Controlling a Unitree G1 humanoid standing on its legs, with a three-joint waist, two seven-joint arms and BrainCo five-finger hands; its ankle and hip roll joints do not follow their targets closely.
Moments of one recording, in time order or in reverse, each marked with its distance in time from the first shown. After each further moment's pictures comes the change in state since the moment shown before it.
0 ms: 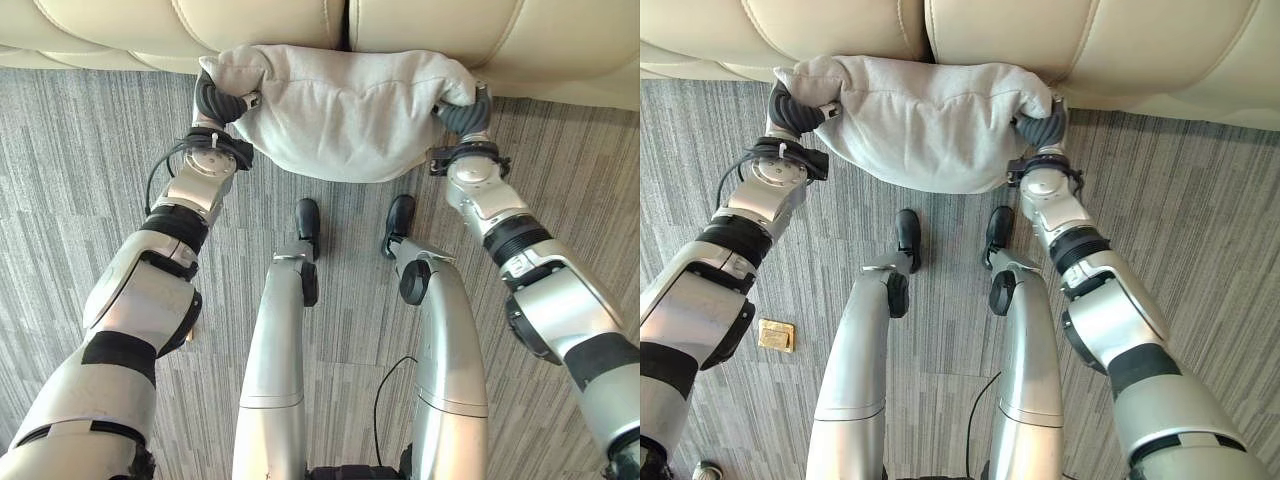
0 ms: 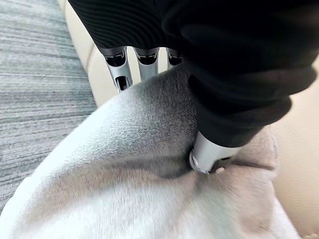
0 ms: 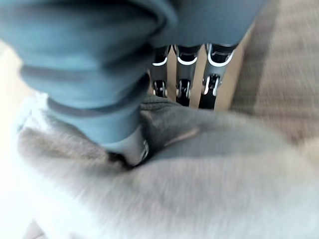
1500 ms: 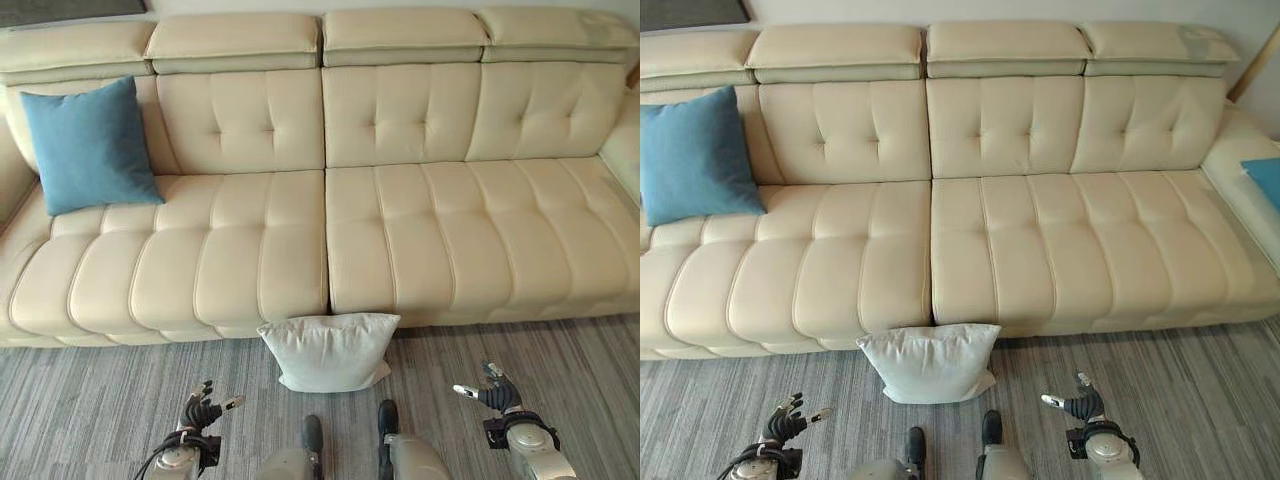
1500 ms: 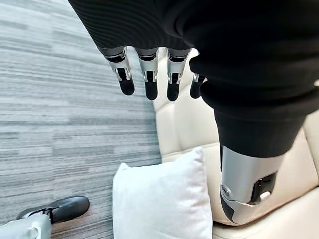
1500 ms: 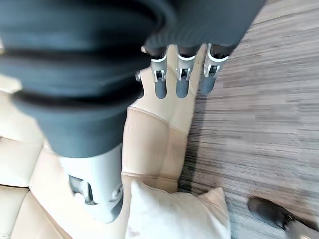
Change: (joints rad) left arm 1.290 -0.190 0.442 -0.197 0.201 0.044 -0.257; right arm 1.248 -0.054 -0.378 -0.303 -0.408 0.092 0.351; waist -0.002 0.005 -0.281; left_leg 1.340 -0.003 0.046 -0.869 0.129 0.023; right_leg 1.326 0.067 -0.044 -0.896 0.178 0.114
